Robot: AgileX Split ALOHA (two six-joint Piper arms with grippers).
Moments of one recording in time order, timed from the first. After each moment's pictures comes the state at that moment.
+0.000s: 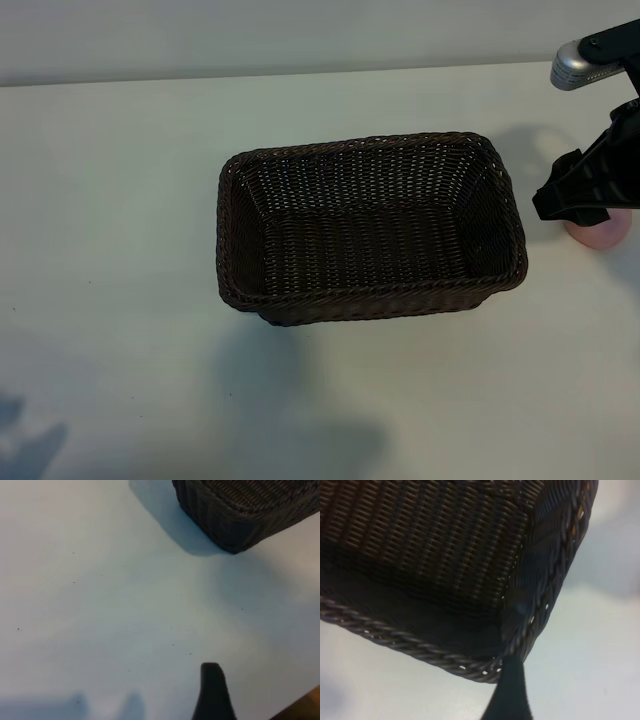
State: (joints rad) left arm -0.52 0.04 -0.50 0.00 1.09 -0.05; right arm 0.10 1.35 -0.99 0.26 0.83 -0.28
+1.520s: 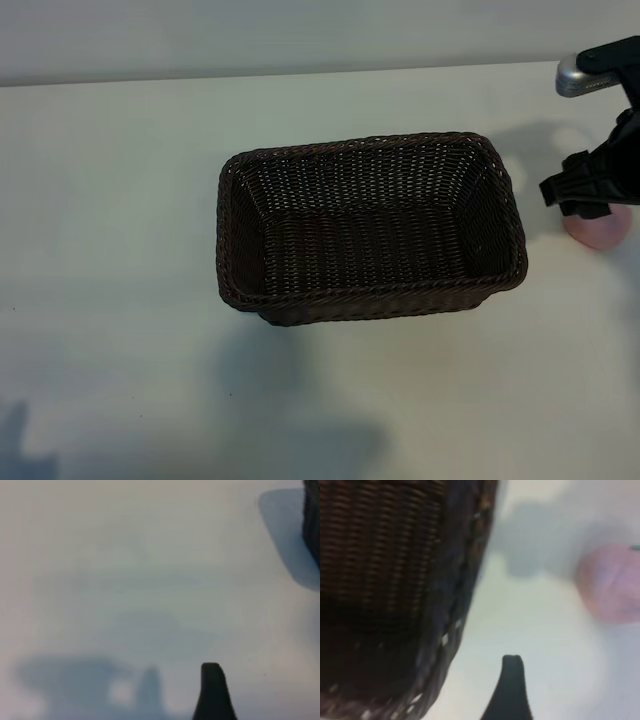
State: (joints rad) left arm -0.06 -0.01 -0.50 0.00 1.09 -0.05; right arm 0.10 1.50 -0.99 -0.01 0.73 0.02
